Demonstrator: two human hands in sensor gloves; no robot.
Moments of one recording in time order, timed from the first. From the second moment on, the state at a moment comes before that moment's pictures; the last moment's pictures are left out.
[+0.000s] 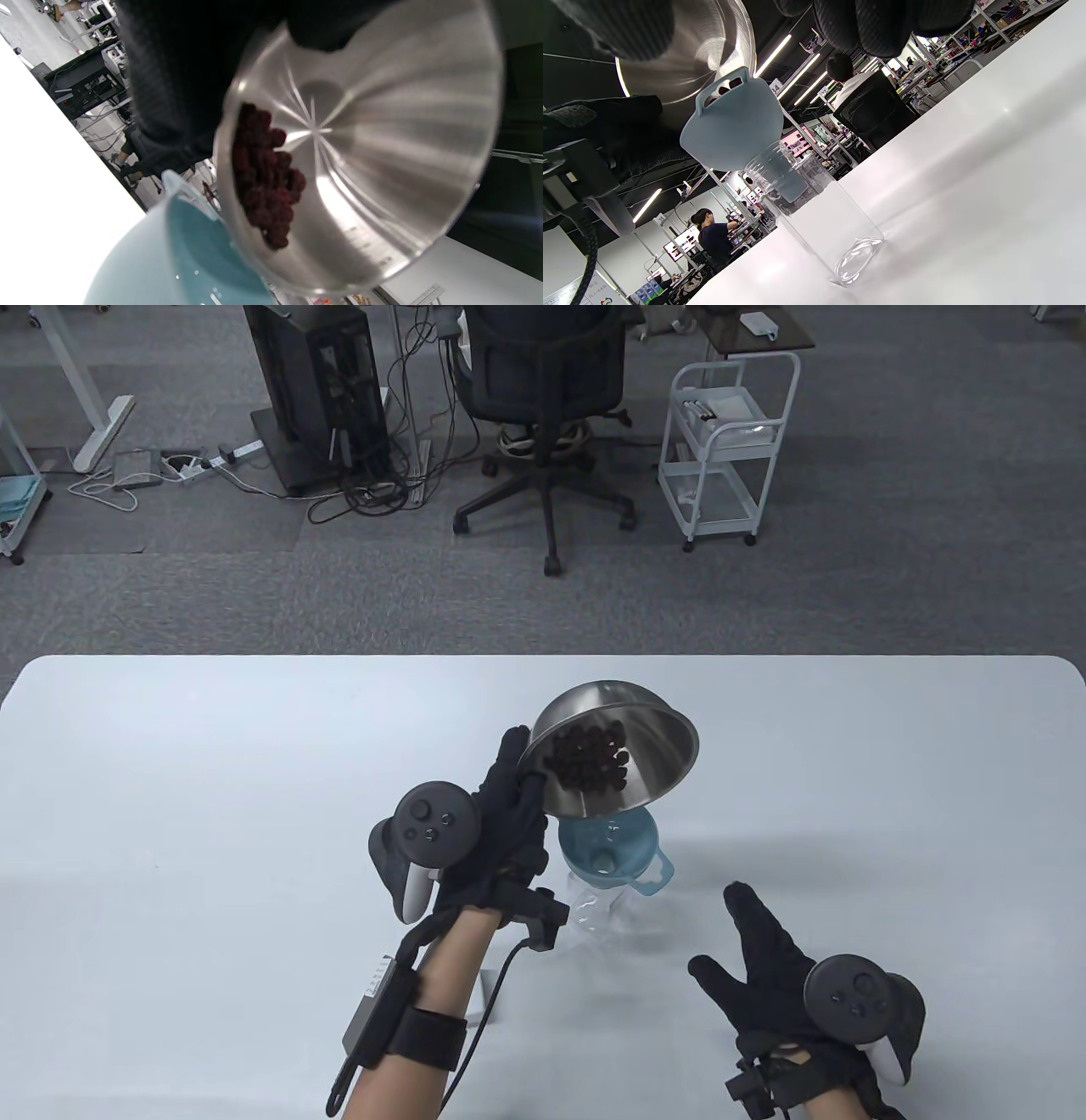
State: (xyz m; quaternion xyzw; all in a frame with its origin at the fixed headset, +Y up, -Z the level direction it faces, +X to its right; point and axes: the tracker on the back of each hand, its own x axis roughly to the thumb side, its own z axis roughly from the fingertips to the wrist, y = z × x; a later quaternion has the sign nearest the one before) left_hand -0.107 -0.611 -0.358 0.12 -0.09 0.47 0.87; right_hand 0.222 -0.699 -0.252 0.10 -0.09 0.91 0.39
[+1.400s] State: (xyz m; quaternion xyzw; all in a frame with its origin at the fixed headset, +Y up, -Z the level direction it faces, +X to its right) left_hand -0.106 -0.613 -0.354 0.15 -0.13 0.47 0.86; right_hand 0.224 -0.698 -0.251 0.10 -0.10 0.91 0.40
